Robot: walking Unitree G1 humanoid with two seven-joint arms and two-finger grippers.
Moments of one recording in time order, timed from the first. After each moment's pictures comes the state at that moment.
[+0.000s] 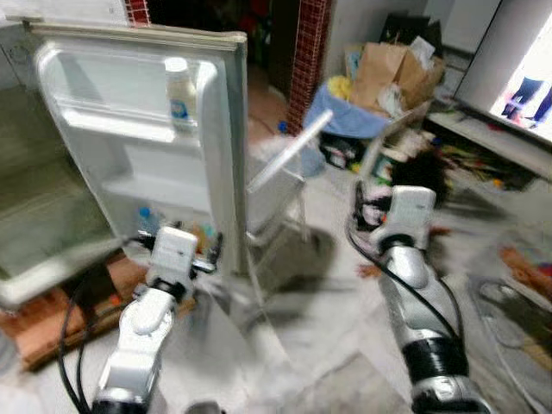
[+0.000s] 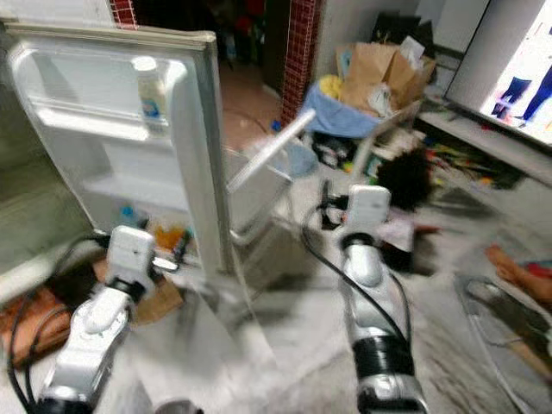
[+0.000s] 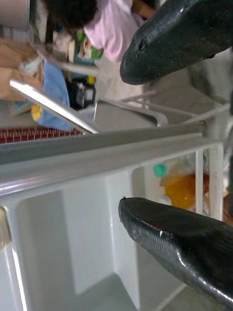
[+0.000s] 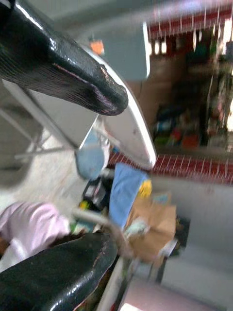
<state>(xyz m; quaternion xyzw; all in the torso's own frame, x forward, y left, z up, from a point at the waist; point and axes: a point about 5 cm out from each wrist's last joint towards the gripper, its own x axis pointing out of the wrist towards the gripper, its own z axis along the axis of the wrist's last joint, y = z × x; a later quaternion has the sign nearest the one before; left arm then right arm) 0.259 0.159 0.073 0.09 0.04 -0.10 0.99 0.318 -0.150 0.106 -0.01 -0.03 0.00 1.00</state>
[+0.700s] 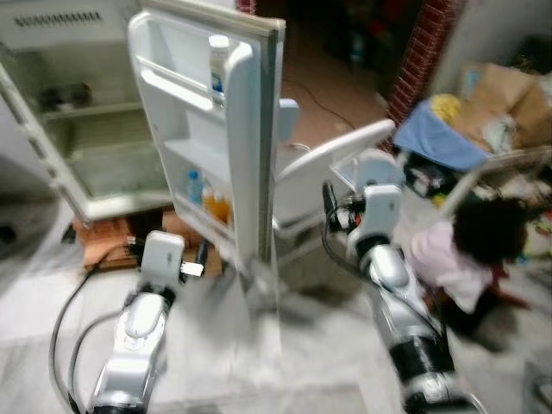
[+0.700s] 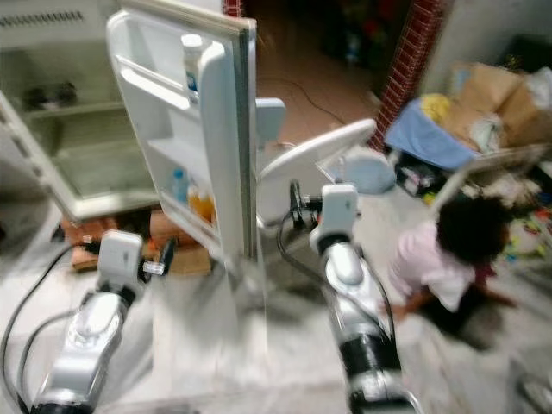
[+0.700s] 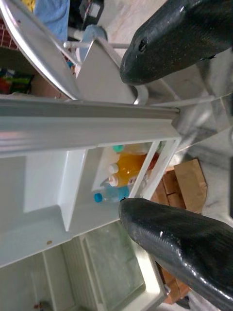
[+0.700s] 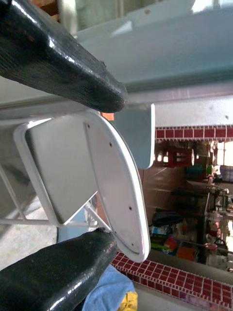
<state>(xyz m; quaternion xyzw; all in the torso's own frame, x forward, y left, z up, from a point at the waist) 0.257 0.155 0.067 0.06 0.05 -0.08 0.99 0.316 -0.147 0.101 0.01 -0.03 0.04 1.00</state>
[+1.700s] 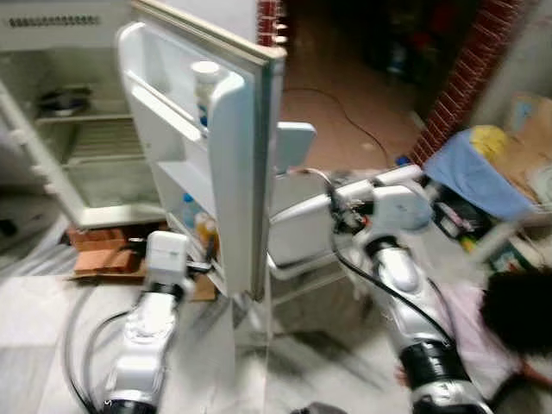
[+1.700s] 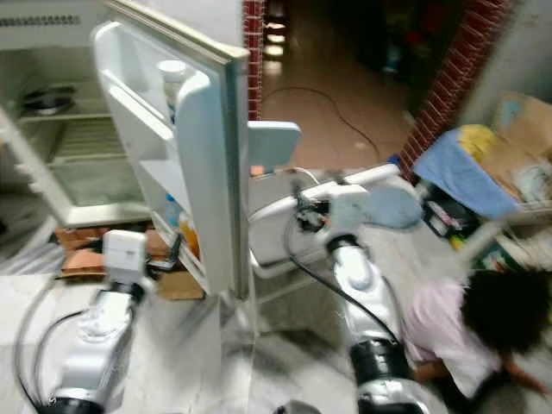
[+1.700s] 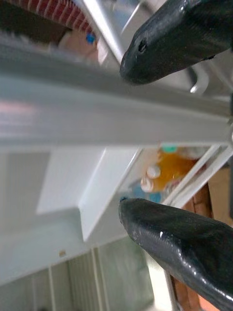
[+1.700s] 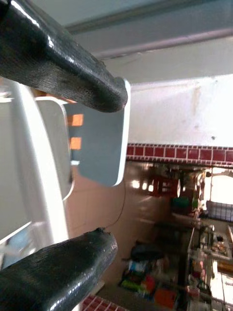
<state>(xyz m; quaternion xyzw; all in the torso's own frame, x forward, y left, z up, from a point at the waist) 0.260 0.151 0.066 0.04 0.05 -0.07 1.00 0.314 -0.146 0.108 0.01 -0.05 0.07 1.00</state>
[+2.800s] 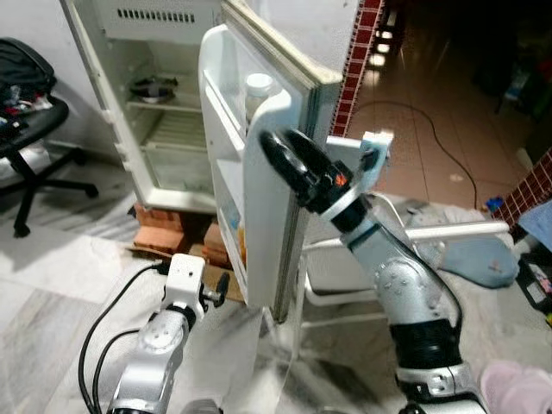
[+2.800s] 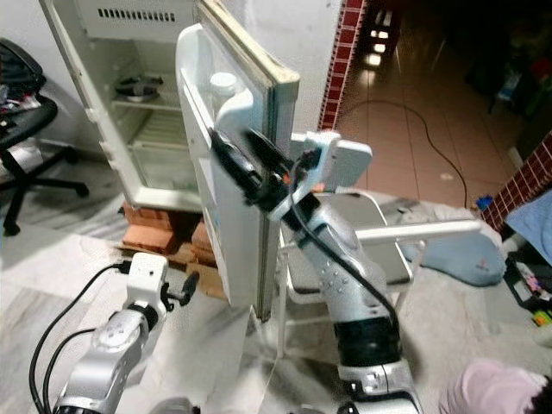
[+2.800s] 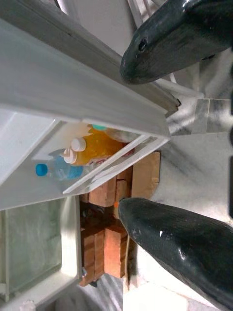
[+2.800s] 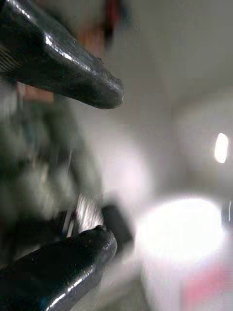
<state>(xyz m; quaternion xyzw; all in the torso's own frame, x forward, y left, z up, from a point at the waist) 0.244 0.147 0.029 0.03 0.20 -0.10 0.97 0.277 -0.060 0.239 0.35 -0.14 0.56 0.74</state>
